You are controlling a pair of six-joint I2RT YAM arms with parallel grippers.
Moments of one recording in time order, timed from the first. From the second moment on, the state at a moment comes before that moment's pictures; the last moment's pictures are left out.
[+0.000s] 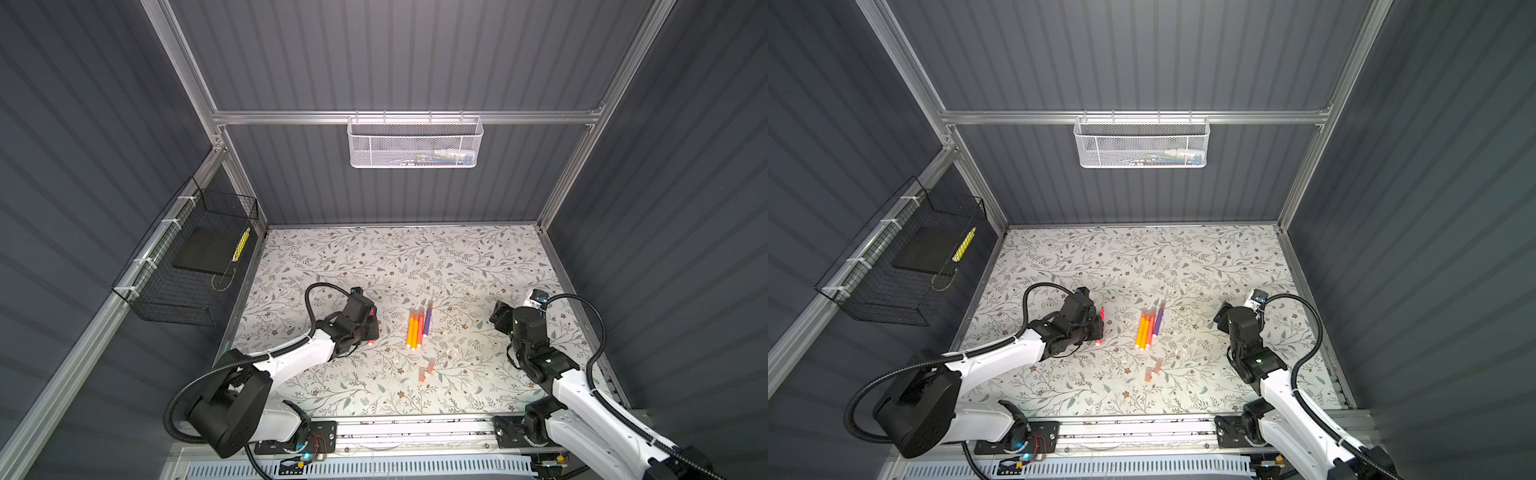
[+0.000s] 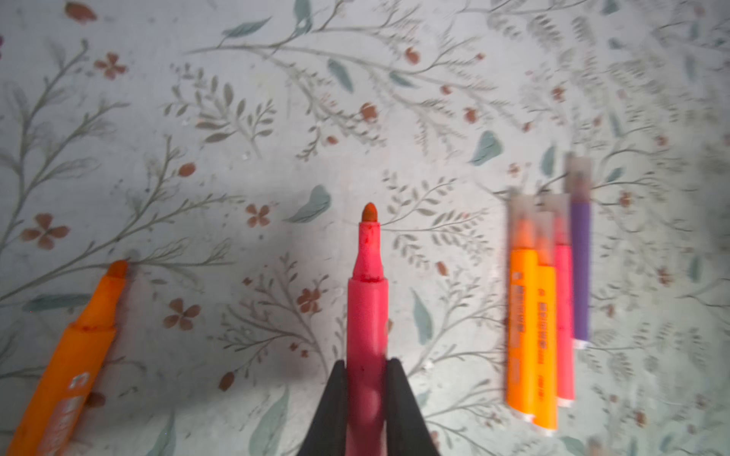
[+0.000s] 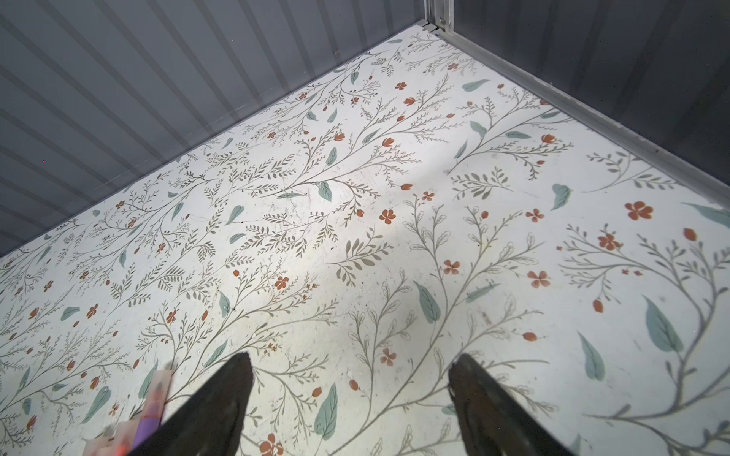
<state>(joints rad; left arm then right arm) -0.66 1.33 0.65 -0.15 -0.04 -0.60 0.33 0.81 0.33 -0.04 0.44 0.58</state>
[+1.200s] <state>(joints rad) -0.85 1.25 0.54 0.28 0.26 -0.53 0.90 1.28 0.43 0.56 0.13 0.94</state>
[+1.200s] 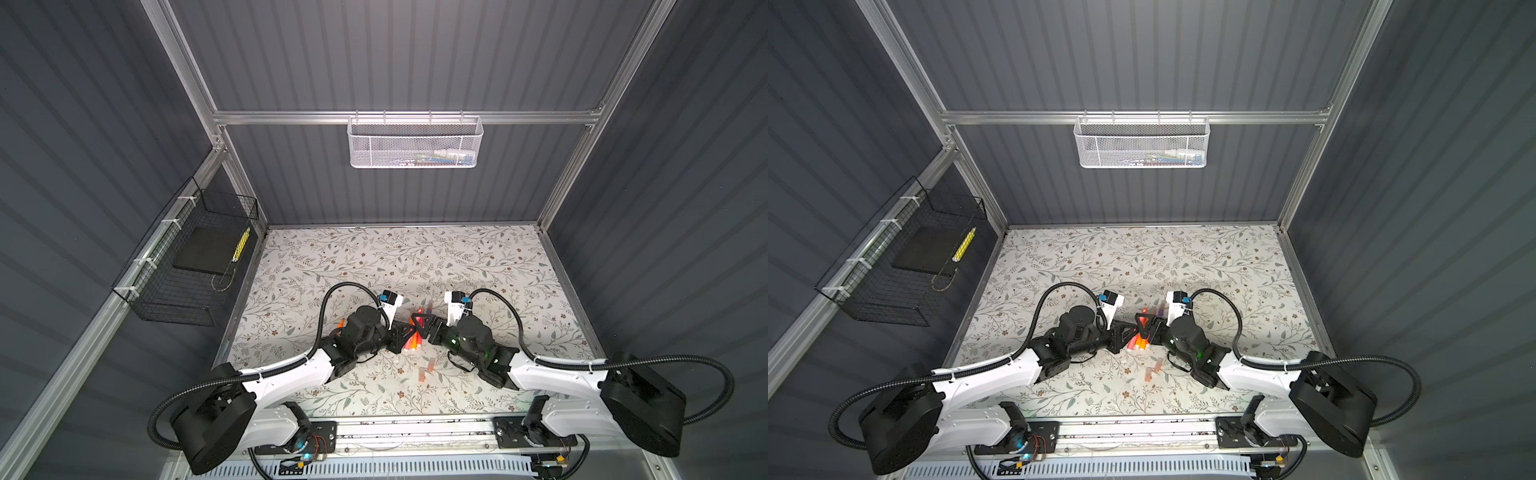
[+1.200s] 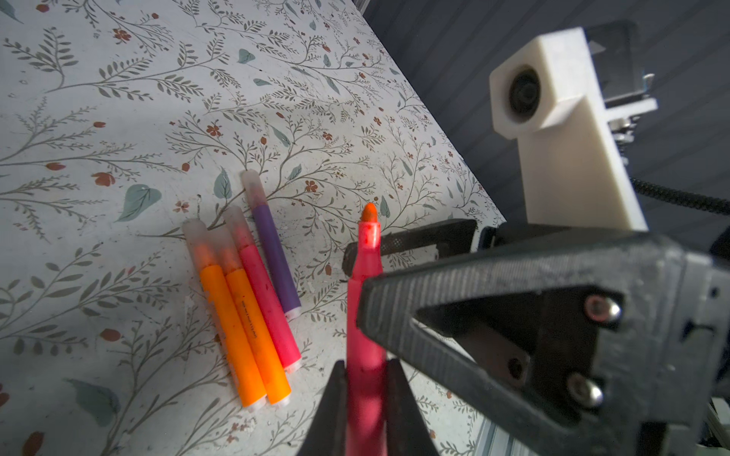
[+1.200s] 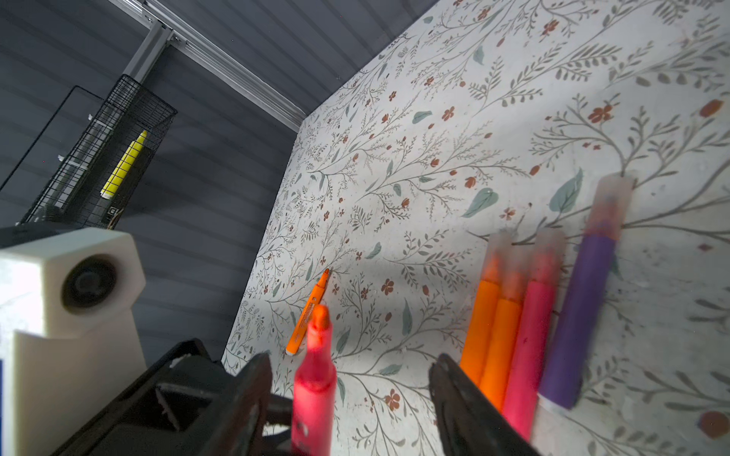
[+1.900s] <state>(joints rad) -0.85 1.29 0.53 0.33 0.26 -0.52 0.90 1.36 0.46 0.63 0.09 0.97</state>
